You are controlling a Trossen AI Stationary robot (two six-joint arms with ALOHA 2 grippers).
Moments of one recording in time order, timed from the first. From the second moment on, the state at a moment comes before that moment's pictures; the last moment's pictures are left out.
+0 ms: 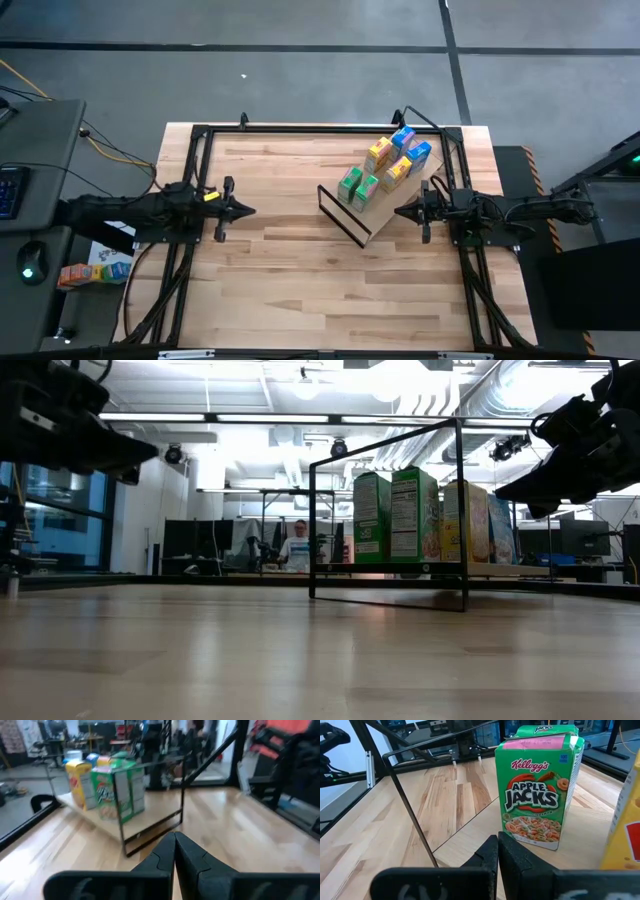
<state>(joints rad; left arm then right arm) 0.05 0.11 0.01 0.02 0.08 0.05 0.01 0.25 0.01 0.02 0.08 0.16</state>
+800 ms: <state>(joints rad) 0.01 0.23 0.01 0.03 0.13 -0.11 0.01 0.25 0.01 0.02 0.08 0.16</state>
